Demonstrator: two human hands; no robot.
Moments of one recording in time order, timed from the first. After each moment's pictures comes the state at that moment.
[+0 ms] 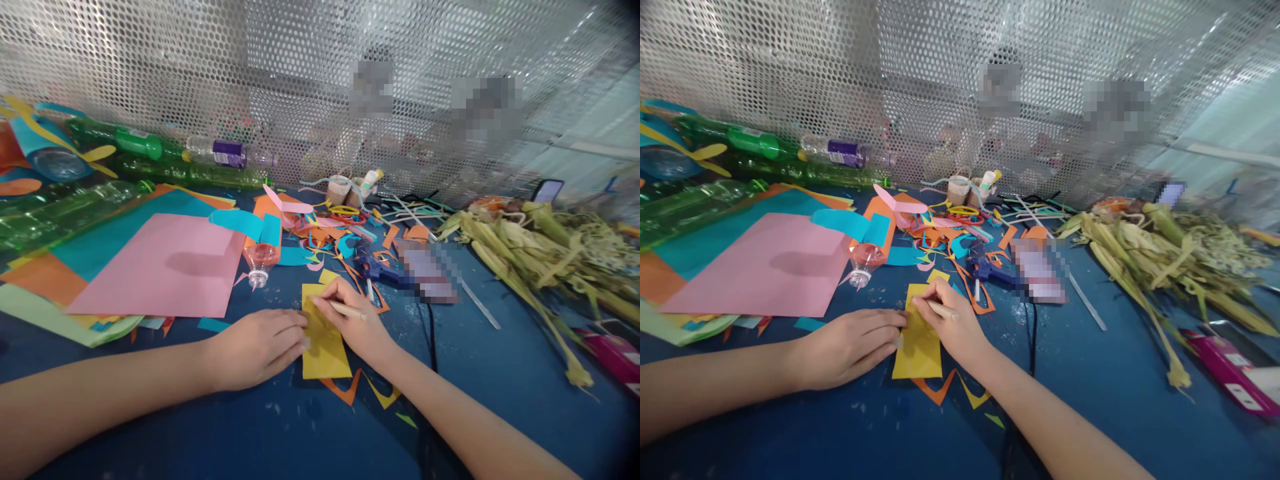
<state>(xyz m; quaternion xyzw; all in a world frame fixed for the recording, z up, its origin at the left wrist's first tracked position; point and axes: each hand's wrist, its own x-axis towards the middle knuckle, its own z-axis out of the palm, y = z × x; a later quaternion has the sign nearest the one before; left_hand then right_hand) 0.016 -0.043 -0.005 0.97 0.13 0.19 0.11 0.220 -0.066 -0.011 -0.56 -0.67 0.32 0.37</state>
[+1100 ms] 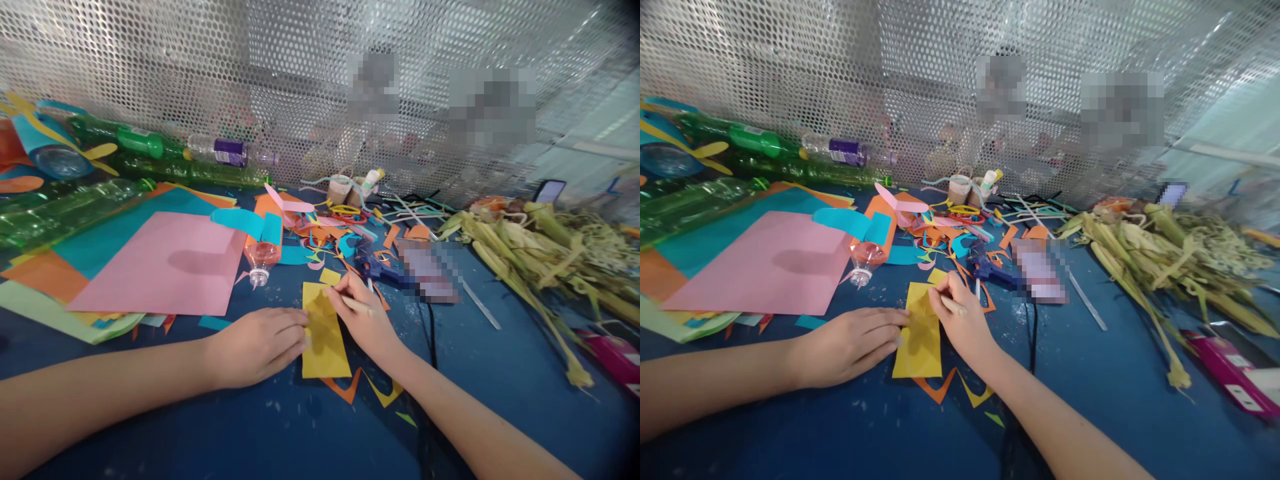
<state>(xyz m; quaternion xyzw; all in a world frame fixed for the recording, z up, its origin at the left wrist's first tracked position) 0.015 -0.043 -0.007 0.97 0.13 0.18 0.12 0.228 -0.064 -0.012 -0.61 -0.66 0.22 0.37</state>
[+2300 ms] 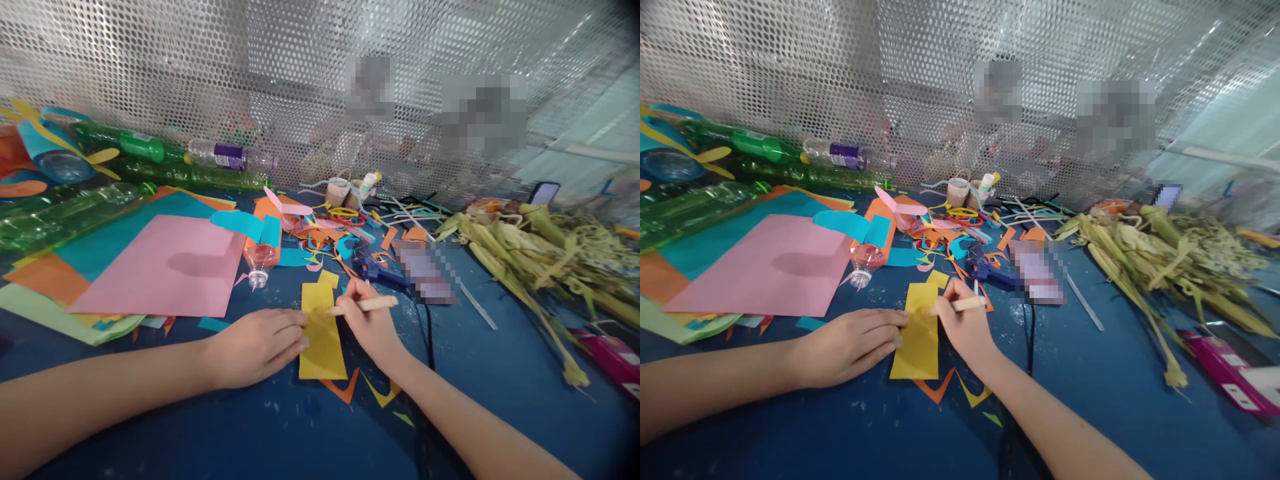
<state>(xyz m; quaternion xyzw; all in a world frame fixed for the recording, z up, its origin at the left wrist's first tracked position) 0.016 -0.044 -0.002 0.96 0.14 0.19 0.14 0.226 -0.072 -0.002 -0.61 -0.59 0.26 0.46</state>
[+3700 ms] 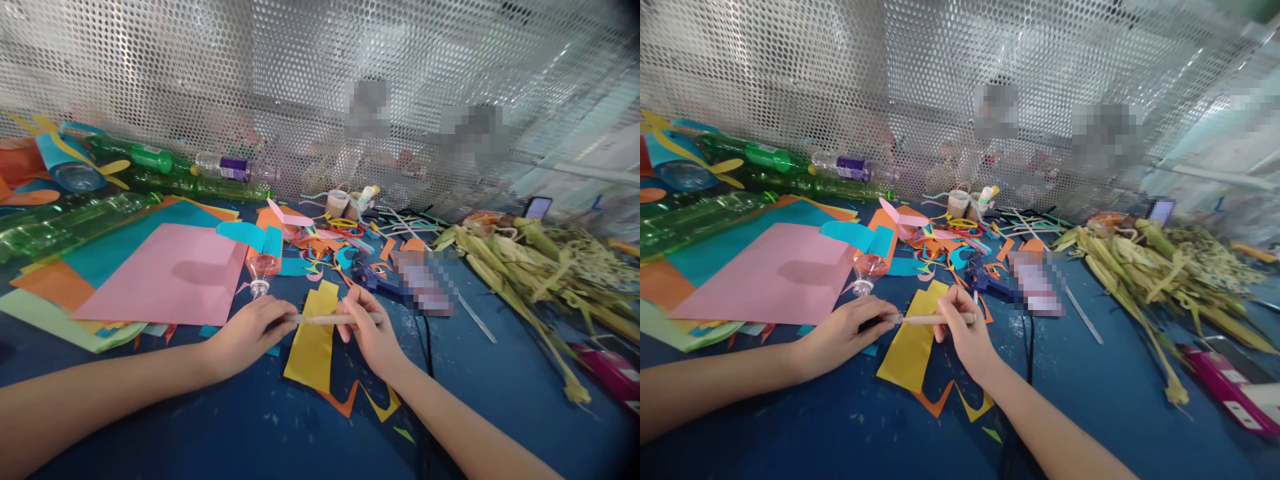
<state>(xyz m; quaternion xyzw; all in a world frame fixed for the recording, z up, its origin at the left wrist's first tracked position) 0.016 -0.031 -0.002 0.88 0.31 0.24 0.26 0.225 -0.074 -0.002 -0.44 -0.52 0.49 0.55</state>
